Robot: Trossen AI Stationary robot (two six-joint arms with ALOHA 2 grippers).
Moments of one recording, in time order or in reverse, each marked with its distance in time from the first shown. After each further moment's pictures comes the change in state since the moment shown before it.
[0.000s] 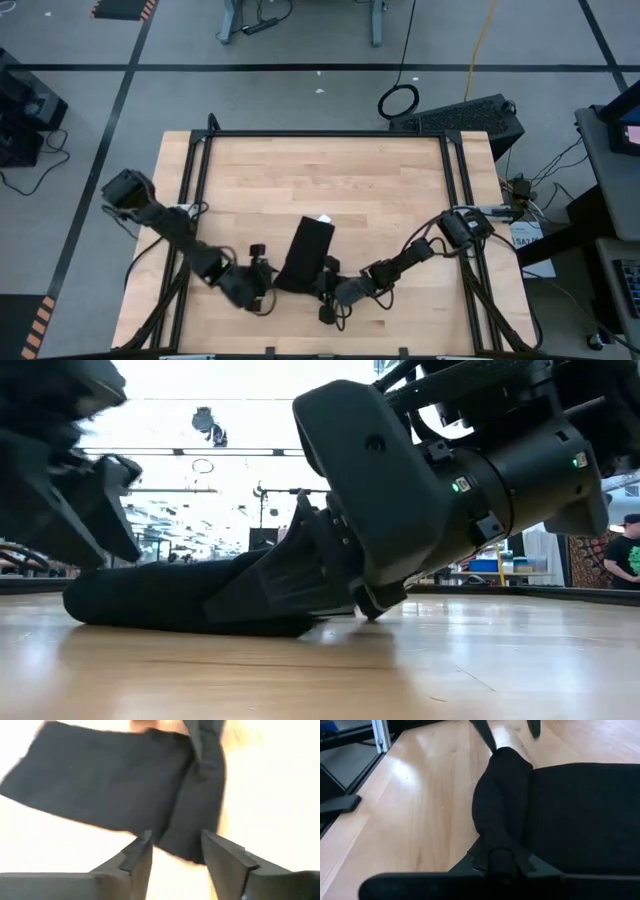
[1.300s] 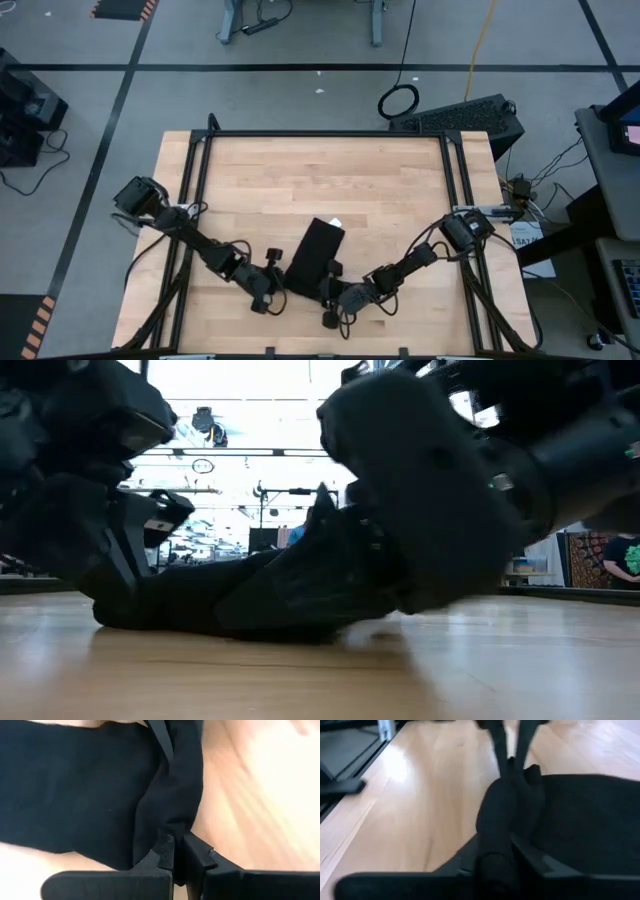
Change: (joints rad) left arm 0.116 0.135 -0.008 0.233 0.259 0.233; right arm 0.043 -0.001 0.000 -0.012 0.075 -0.052
